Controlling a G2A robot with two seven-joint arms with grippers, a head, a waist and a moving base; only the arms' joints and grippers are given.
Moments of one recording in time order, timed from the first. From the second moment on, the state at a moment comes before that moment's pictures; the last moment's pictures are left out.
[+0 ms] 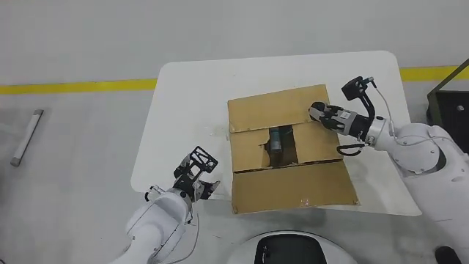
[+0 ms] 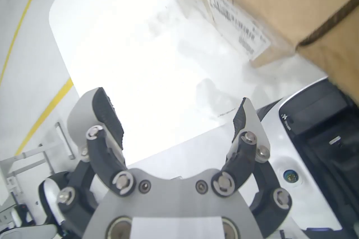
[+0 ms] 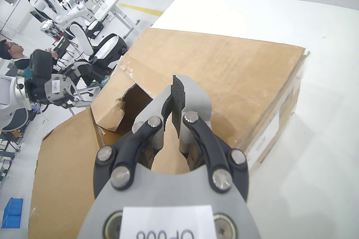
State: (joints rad) left arm 1.40 -0.93 -1.24 -2.14 1.44 -0.22 -0.93; right arm -1.07 -1.07 1.37 -1.57 -0.41 -0.46 0.65
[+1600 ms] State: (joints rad) left arm 1.09 -1.02 -1.07 -2.02 1.32 -0.07 -0.88; right arm -1.20 -1.05 1.39 -1.80 -0.68 -0.39 0.50
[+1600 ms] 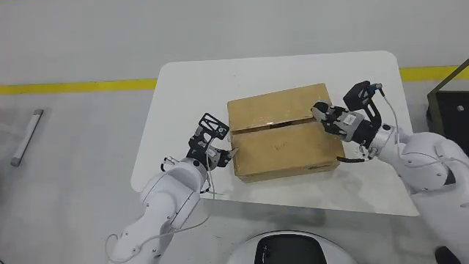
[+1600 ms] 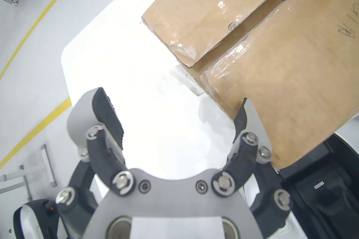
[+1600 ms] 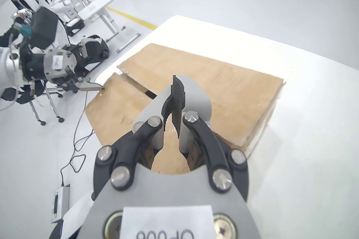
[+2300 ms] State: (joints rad) left arm 1.18 -1.02 -1.18 -2.09 1.52 -0.08 -0.95; right arm -1.18 -1.08 1.23 -1.74 -0.87 -0.27 0.42
